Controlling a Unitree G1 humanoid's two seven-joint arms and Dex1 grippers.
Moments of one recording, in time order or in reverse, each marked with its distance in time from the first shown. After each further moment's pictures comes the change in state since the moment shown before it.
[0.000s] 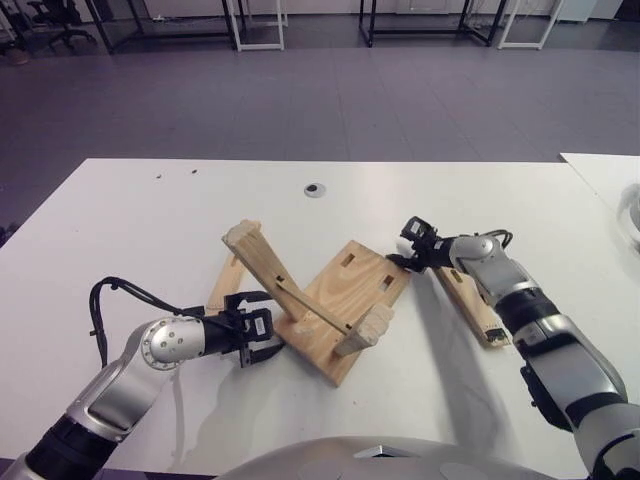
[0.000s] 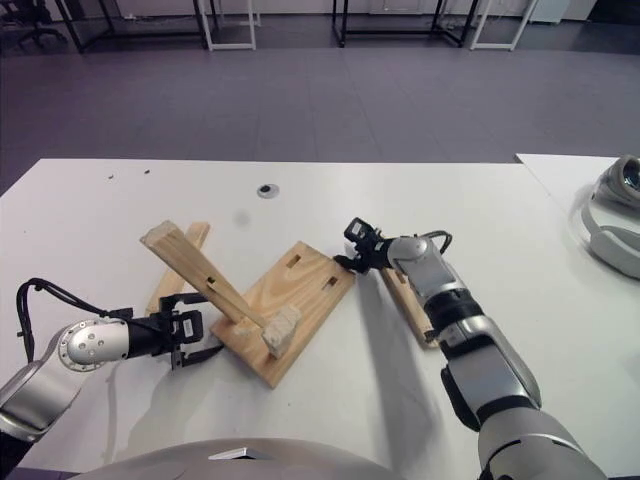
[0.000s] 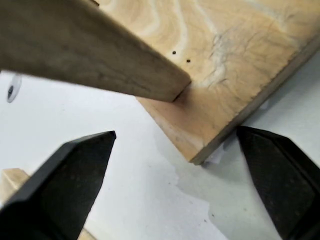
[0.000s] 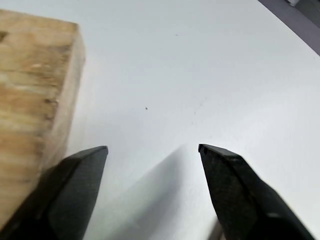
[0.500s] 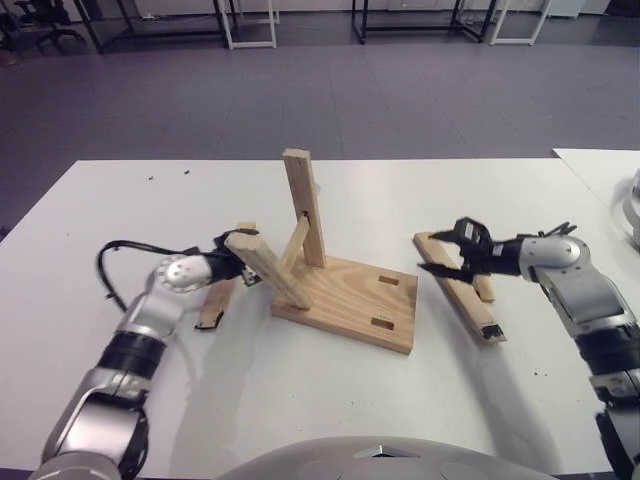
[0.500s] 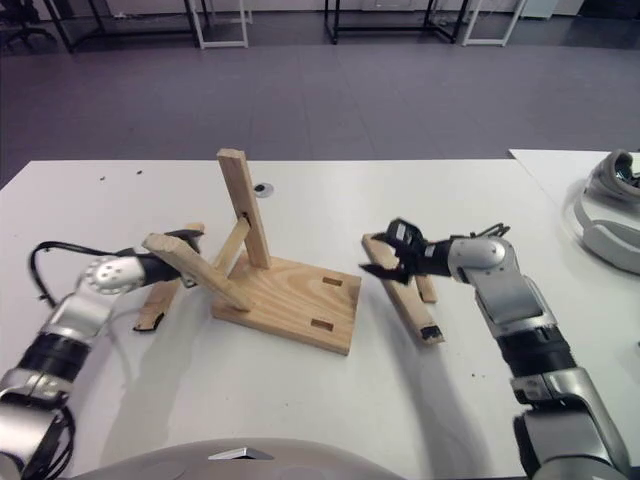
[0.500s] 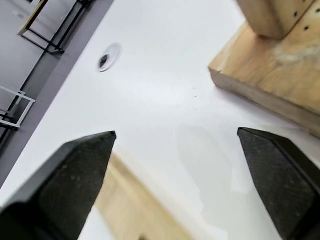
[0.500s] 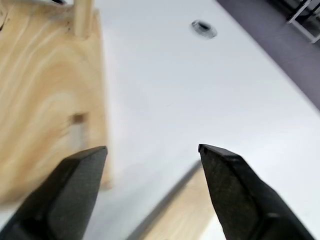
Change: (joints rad) left arm -0.348 -0.167 0.152 0.558 -0.091 -0.158 0.014; right arm 0.278 -0.201 -0.256 -0.584 0.111 0.189 0.117
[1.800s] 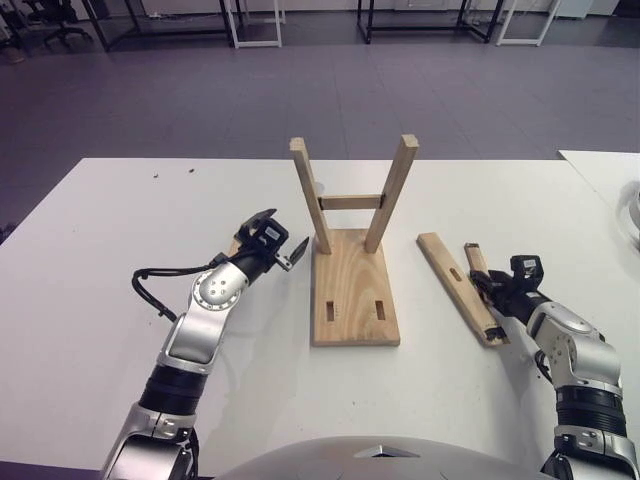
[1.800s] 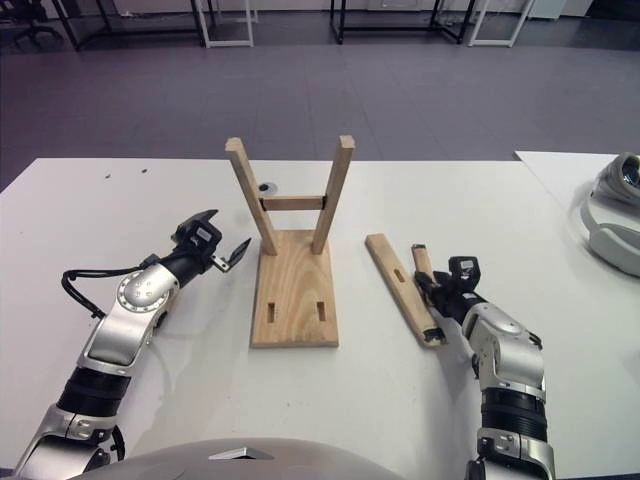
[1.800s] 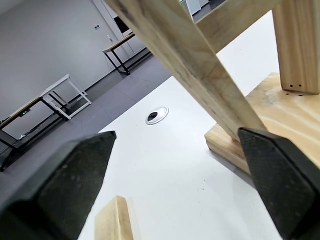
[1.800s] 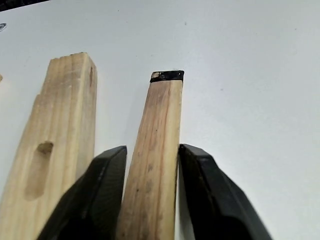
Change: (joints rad) left arm 0.083 -0.316 -0.011 -0.314 0.054 0.220 0.370; right arm 0.311 0.309 -0.453 -0.055 0.122 0.296 -0.493
